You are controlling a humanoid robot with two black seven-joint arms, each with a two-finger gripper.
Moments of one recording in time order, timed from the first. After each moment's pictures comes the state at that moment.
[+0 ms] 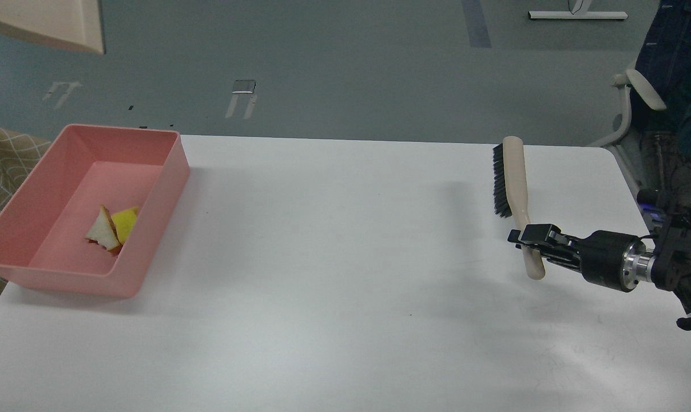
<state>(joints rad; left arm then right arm) -0.23 1.24 -1.48 -1.36 0.66 -0.06 -0.26 0.67 -0.85 0.36 1.32 -1.02 0.34 0.16</state>
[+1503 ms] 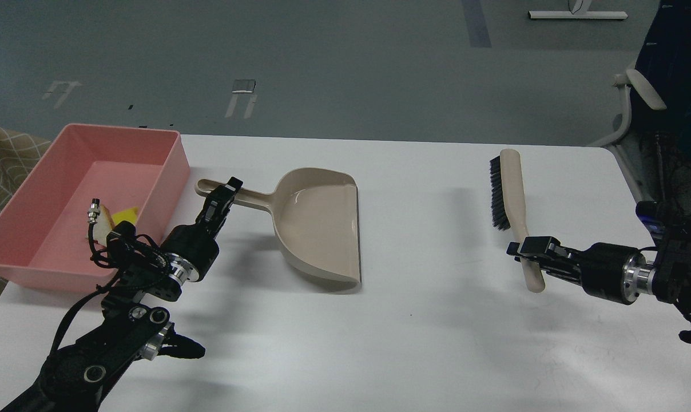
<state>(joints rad) -0.13 0.33 -1.00 -1.29 1.27 0.21 -0.19 0.63 -0.87 0.36 1.35 -1.01 0.35 0.16</state>
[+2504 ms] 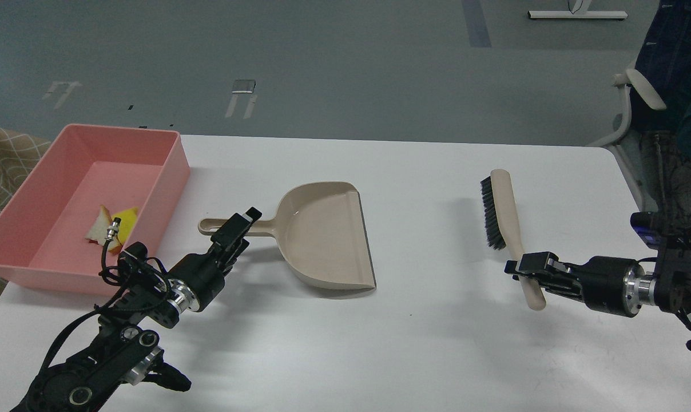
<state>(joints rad) -0.05 0.38 -0.98 -1.30 1.25 0.02 -0.24 0.62 -0.88 0.35 1.36 -1.02 0.44 0.16</state>
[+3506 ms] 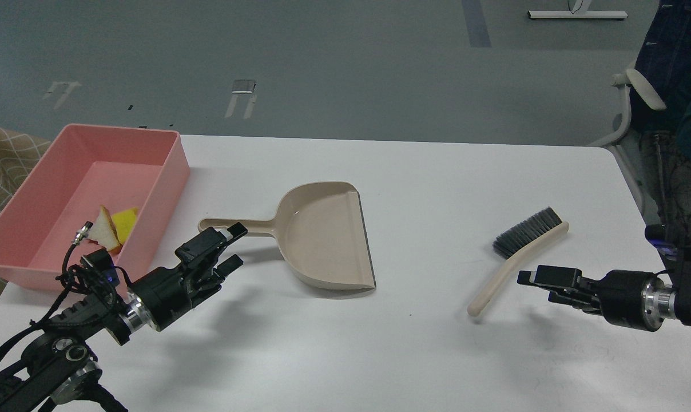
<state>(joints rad) 0.15 0.57 -1.18 -1.50 1.11 -0.38 -0.32 0.58 -1.01 0.37 1.45 -1.08 0.44 0.15</state>
